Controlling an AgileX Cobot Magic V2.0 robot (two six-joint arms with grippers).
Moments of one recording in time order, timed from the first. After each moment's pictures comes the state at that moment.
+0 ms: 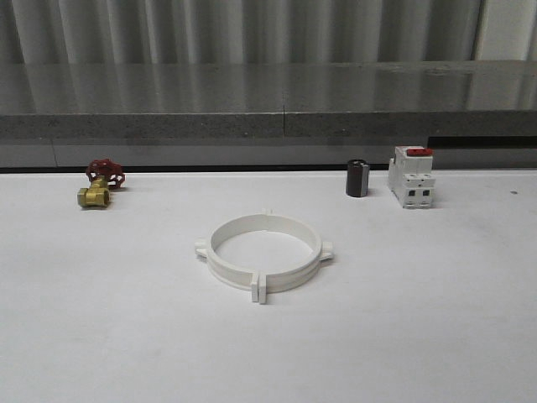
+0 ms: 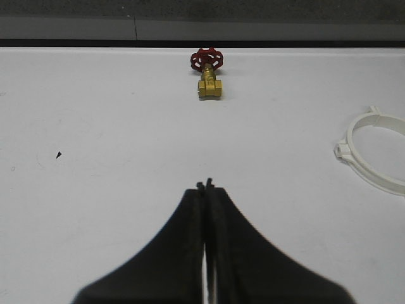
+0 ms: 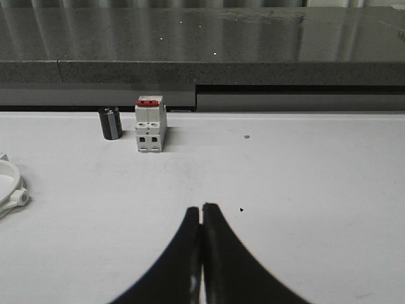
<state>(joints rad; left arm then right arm) -0.23 0.49 -0.44 0.14 0.51 -0.27 -0.01 -0.01 0.03 0.03 0.18 0.03</state>
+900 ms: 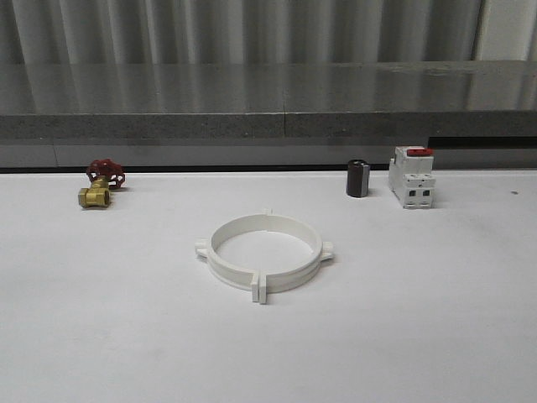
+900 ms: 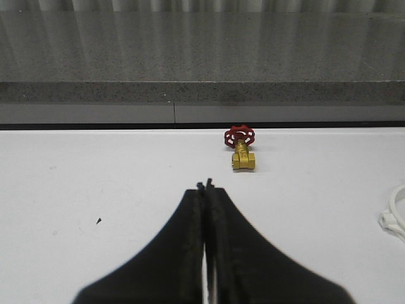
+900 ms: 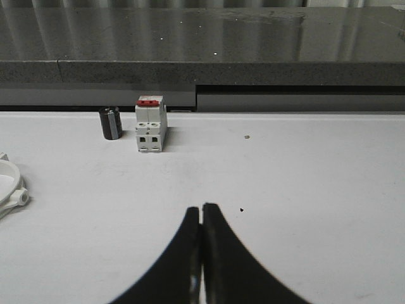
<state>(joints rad) -0.07 0.23 -0.16 -0.02 0.17 -0.04 -0.01 -0.01 0.03 0.03 0.18 0.03</state>
